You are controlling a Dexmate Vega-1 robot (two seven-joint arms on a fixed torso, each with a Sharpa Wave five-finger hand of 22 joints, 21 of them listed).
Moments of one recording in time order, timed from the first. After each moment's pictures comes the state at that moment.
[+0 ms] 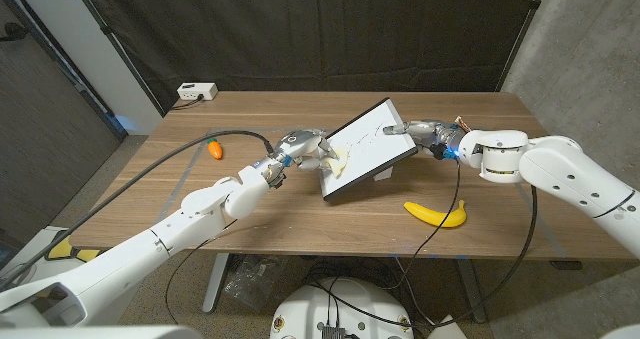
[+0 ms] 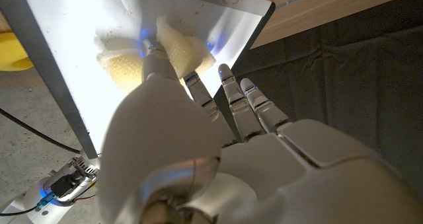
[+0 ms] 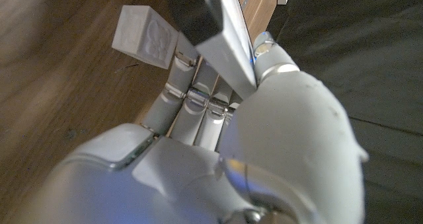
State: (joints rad) left arm 0.88 0.81 0.64 -1.79 0.70 -0.14 0.27; left_hand 1.25 0.14 -0.14 -0.05 0.22 1.18 -0.21 0.23 0.18 1.11 -0.22 0.19 0.18 0.70 -0.07 0.18 0.17 0.34 -0.04 0.20 0.18; right arm -0.93 -0.95 -0.27 -2.15 1.18 -0.61 -0.35; right_hand 1.26 -0.01 0.36 -0.16 0.19 0.97 -0.04 0.20 0.26 1.19 -0.11 0.23 0.19 1.31 -0.14 0.47 0.20 1.08 -0.18 1.13 0.39
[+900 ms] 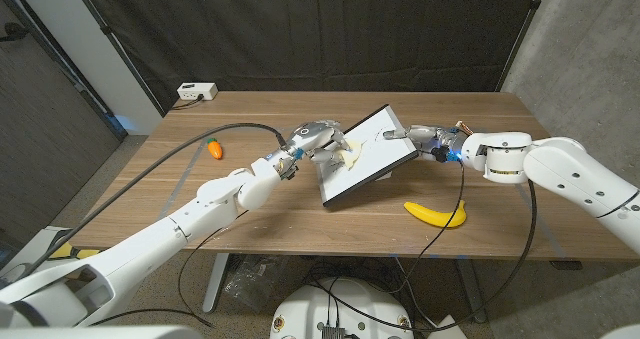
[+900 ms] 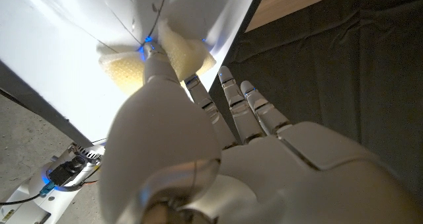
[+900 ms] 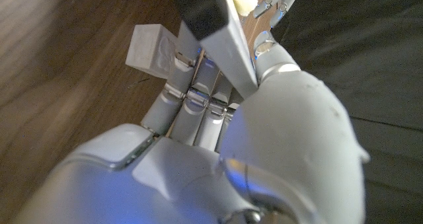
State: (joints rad) left arm 0.74 0.70 0.72 -1.66 0.74 -0.24 0.32; left_hand 1.25 0.14 -0.14 -0.05 0.23 1.18 -0.21 0.23 0.18 1.11 -0.22 0.19 0.18 0.70 -0.07 0.18 0.17 0.34 -0.04 0.20 0.18; right arm -0.94 -0.96 -0.26 -2.13 1.25 -0.62 -0.31; right_hand 1.26 -0.01 0.37 -0.16 0.19 0.96 -0.03 0.20 0.26 1.18 -0.10 0.23 0.19 1.31 -0.14 0.48 0.20 1.08 -0.18 1.14 0.40
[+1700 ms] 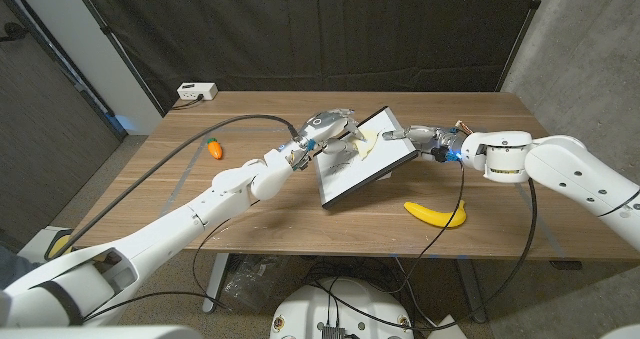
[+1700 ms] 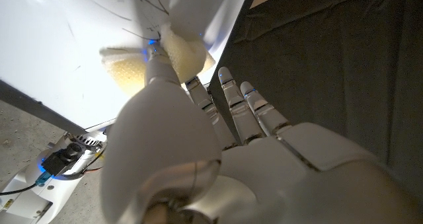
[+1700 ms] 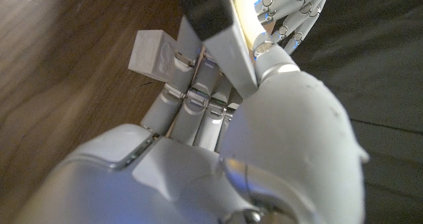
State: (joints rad) left arm 0.68 0.66 0.77 -1.62 0.76 -0.30 0.35; left_hand 1.25 0.14 -0.14 -0.05 0.23 1.17 -0.22 0.23 0.18 1.11 -0.22 0.18 0.18 0.70 -0.07 0.18 0.17 0.34 -0.04 0.20 0.18; right arm -0.94 -0.97 -0.27 -2.15 1.27 -0.63 -0.33; right_hand 1.26 -0.02 0.38 -0.17 0.19 0.96 -0.03 0.20 0.26 1.18 -0.10 0.23 0.19 1.31 -0.14 0.48 0.19 1.08 -0.19 1.14 0.39
